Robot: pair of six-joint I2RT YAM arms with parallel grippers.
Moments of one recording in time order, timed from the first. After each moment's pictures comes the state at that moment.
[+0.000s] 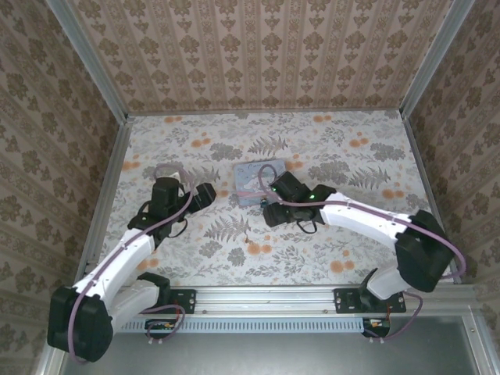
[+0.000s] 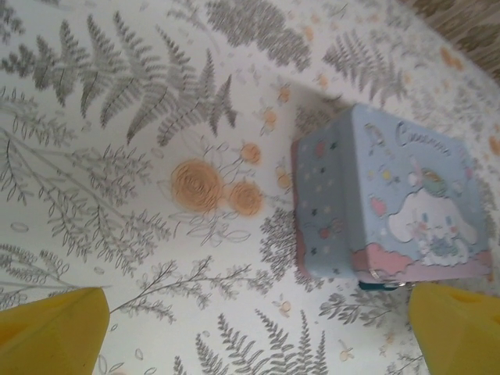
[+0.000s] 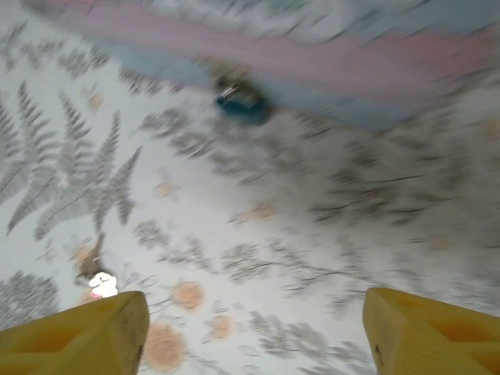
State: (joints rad) left arm -0.37 0.98 0.55 -0.25 0.11 -0.68; right arm 0.78 1.50 0.99 -0.57 0.04 0.42
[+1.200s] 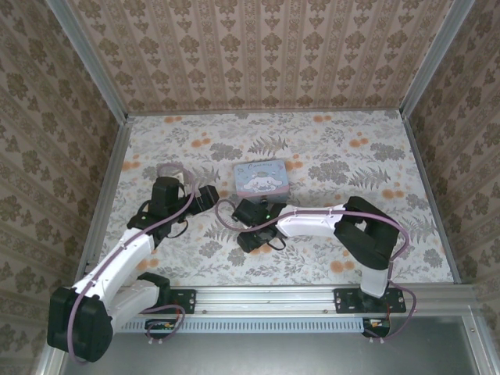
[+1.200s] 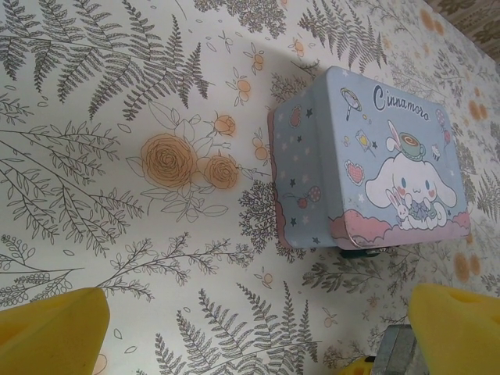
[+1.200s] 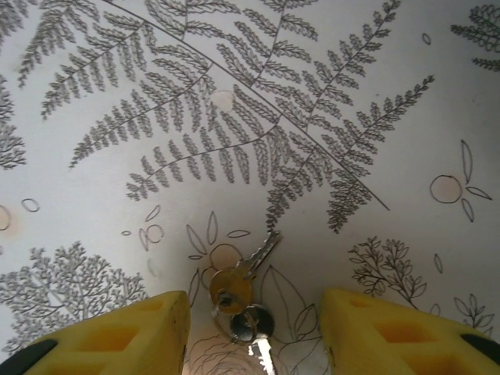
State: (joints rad) left arm -0.37 0.96 0.56 -0.27 0.20 -0.65; right arm 1.00 1.84 1.10 -0.45 0.02 0.35
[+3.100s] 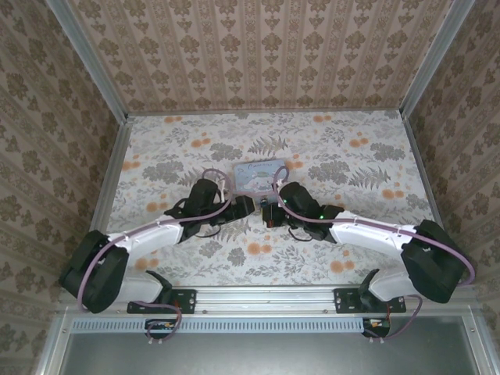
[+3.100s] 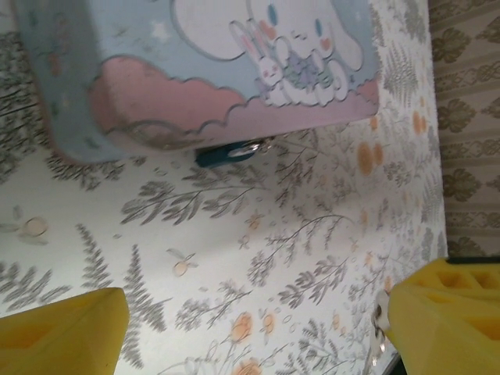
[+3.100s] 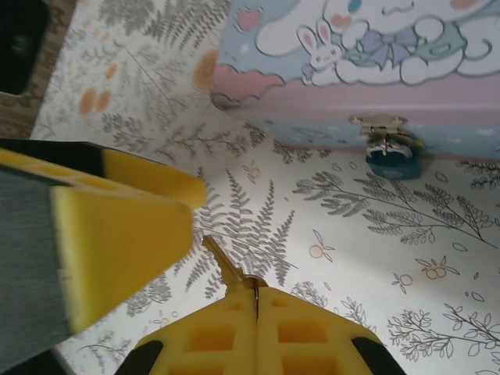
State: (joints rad) left arm -0.66 1.32 0.57 0.10 0.38 -0.85; right arm 0.79 1.36 0.72 -0.03 -0.09 0.68
